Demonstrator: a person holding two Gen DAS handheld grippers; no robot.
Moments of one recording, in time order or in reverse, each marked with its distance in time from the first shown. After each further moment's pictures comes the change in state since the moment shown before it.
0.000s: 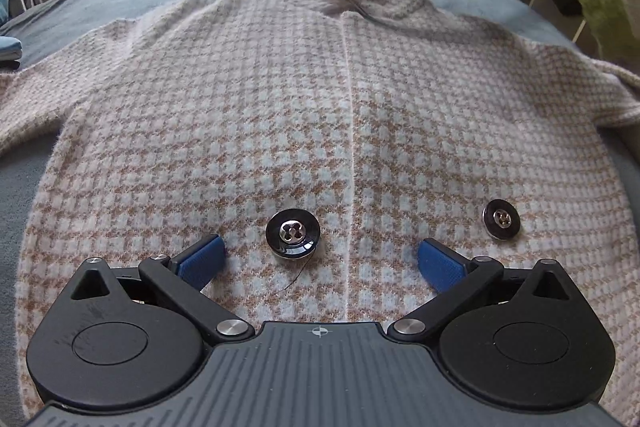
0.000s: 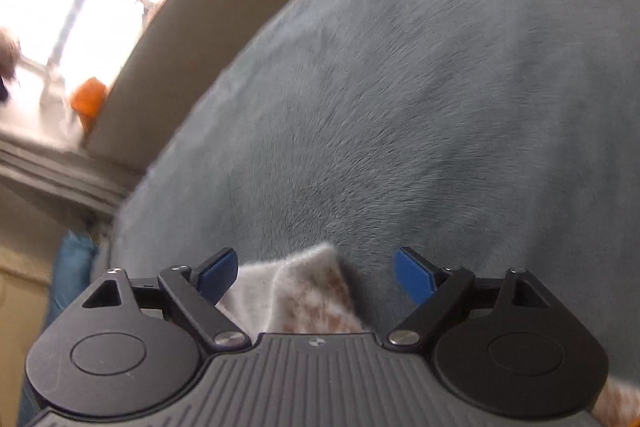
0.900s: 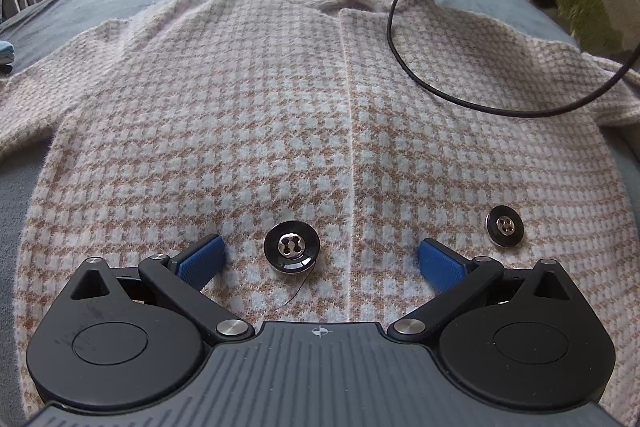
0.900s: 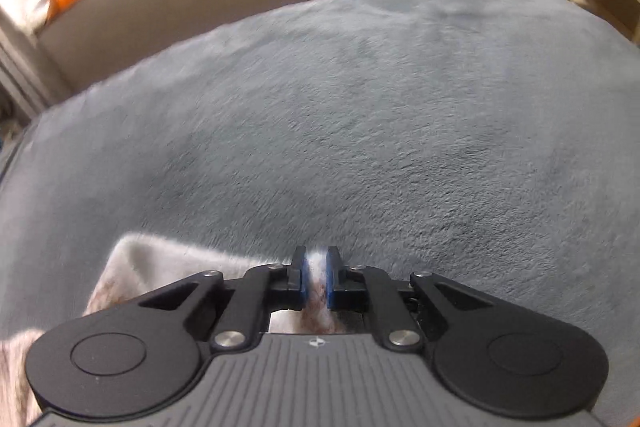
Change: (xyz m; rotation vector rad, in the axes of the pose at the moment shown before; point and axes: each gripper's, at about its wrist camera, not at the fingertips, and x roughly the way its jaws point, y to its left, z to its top) left arm 0.006 0.003 0.001 0.007 0.010 -0.008; right arm 0.021 0.043 -0.026 -0.314 -0.188 -0.292
